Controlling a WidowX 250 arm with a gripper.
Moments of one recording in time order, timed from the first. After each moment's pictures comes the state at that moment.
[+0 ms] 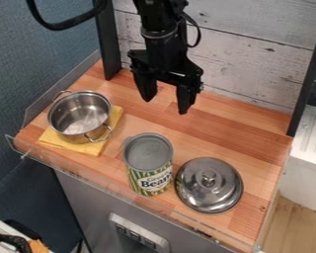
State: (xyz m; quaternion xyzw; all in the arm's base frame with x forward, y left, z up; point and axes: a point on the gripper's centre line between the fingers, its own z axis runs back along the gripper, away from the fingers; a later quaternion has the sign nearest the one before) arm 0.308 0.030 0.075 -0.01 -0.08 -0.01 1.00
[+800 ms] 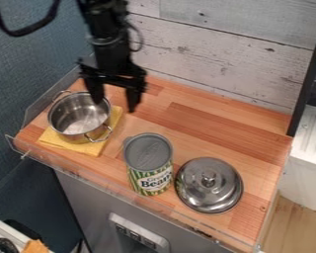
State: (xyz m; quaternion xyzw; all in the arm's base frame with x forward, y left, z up) arm 0.285 0.121 0.052 0.04 -0.05 0.11 0.99
